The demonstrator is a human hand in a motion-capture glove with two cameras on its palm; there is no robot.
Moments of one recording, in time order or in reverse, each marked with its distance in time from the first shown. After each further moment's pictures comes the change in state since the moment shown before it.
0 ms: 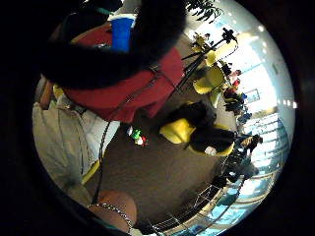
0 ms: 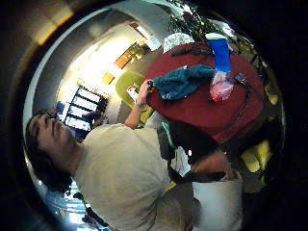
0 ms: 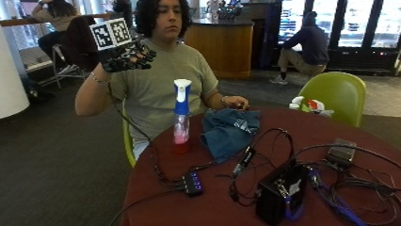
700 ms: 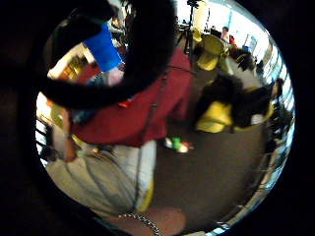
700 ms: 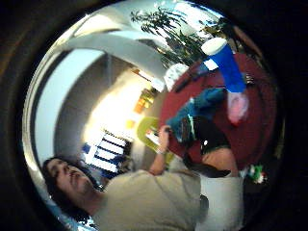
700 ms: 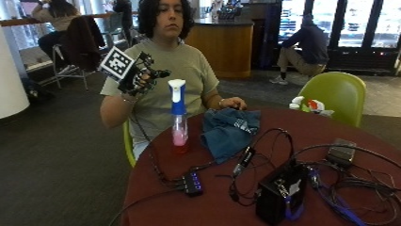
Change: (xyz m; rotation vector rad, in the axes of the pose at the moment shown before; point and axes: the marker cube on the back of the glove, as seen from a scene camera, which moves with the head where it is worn) arm -0.020 -0.030 0.080 0.345 -0.538 0.419
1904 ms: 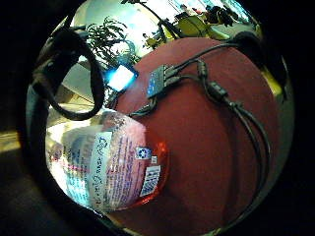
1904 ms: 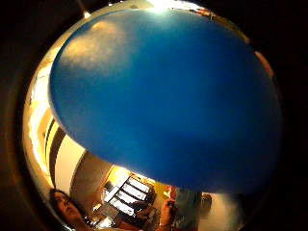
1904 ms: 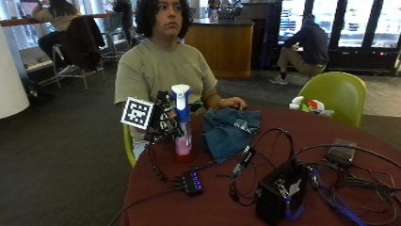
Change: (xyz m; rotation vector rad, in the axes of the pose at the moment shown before) arm 0.102 -0.177 0.113 0.579 -0.253 0.283
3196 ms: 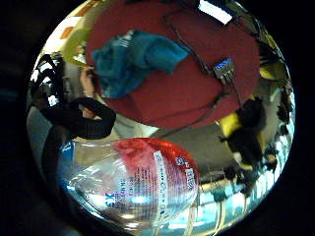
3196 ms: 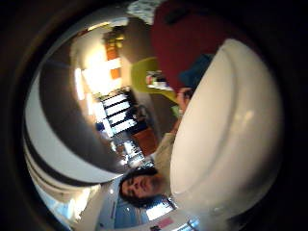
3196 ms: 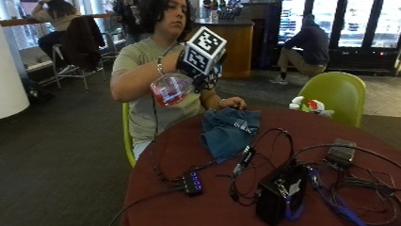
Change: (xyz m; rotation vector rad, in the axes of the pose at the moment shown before) arm -0.184 0.033 0.035 -1.570 0.652 -0.178
